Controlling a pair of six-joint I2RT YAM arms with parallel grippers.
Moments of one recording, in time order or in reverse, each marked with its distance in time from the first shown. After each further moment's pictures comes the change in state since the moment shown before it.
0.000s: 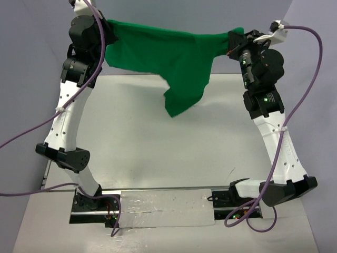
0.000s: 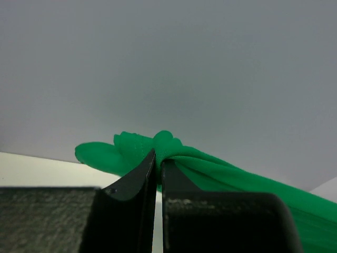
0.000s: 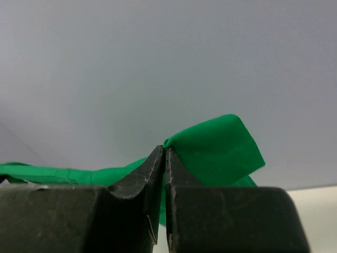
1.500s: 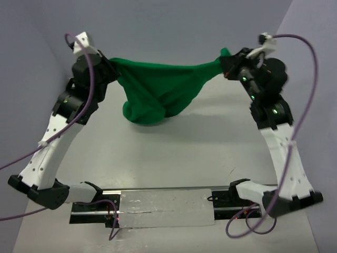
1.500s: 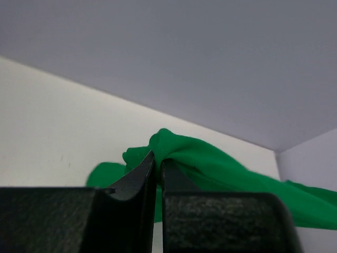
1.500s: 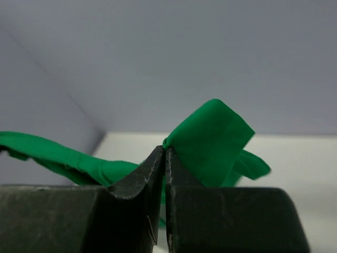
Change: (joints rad) left arm -0.175 -0.420 -0.525 -0.102 -0.180 -0.240; right arm -0.008 -0.138 -0.036 -0.322 -0.229 -0.058
